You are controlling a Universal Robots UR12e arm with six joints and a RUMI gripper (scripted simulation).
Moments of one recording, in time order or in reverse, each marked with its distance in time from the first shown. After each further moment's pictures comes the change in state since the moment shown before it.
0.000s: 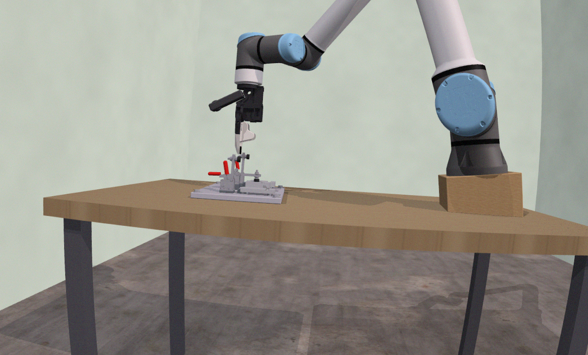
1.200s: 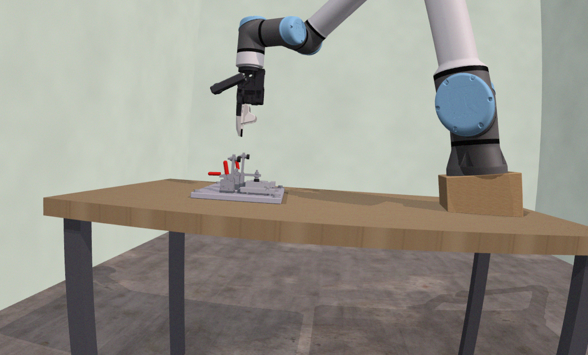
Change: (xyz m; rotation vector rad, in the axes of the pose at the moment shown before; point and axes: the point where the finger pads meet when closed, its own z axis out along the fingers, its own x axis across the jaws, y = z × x) arm 0.000 0.000 -0.057 0.001 0.000 0.000
